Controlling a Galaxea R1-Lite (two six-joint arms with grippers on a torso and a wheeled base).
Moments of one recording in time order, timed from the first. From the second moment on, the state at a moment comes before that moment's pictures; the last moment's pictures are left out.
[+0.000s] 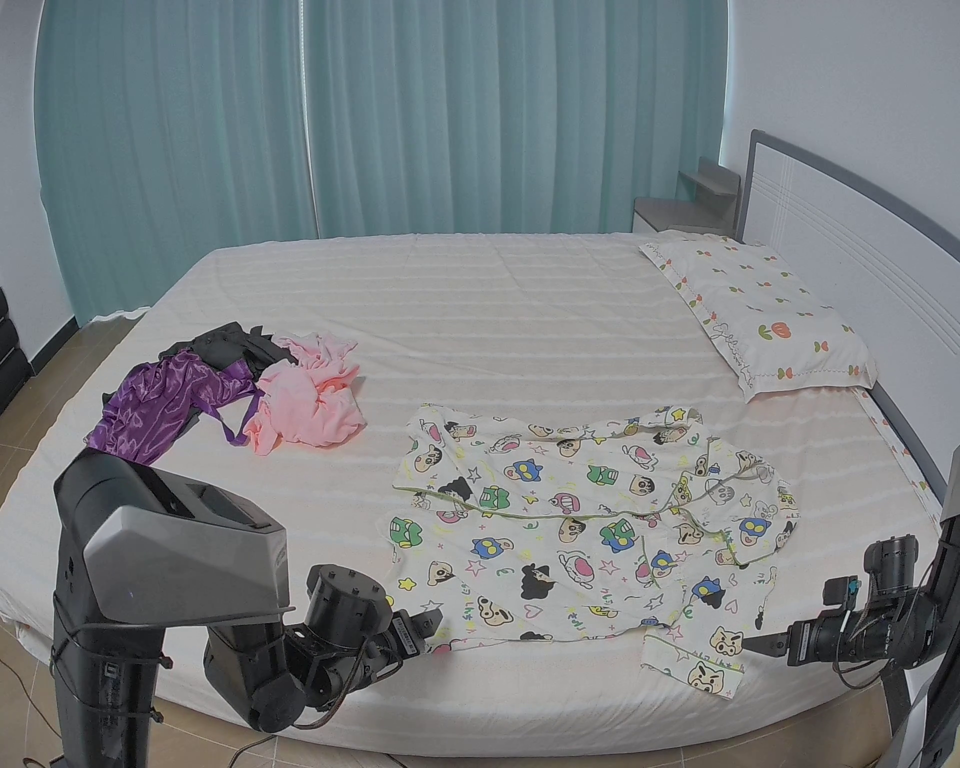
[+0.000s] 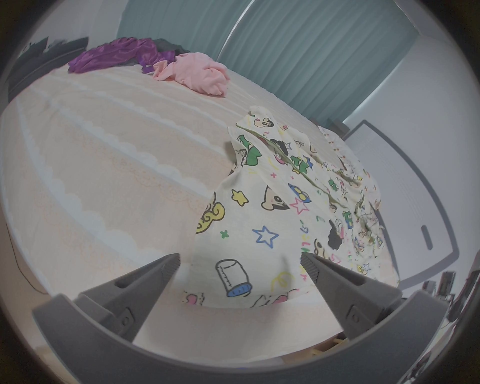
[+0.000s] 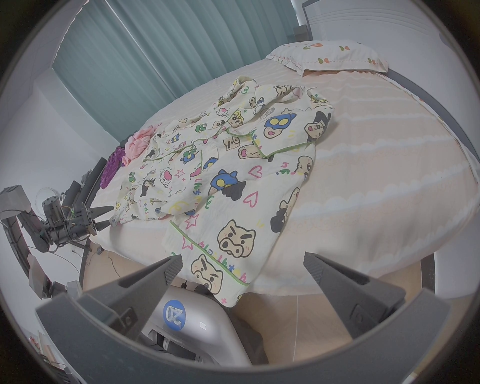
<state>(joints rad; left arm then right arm) -0.58 2.37 -0.47 -1.17 0.19 -0.81 -0.13 2.09 -0.02 -1.15 0.37 0.03</state>
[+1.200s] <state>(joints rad) -0.57 2.40 -0.43 -1.28 0.28 -0.83 0.28 2.28 -0.02 -1.26 -0.21 0.29</state>
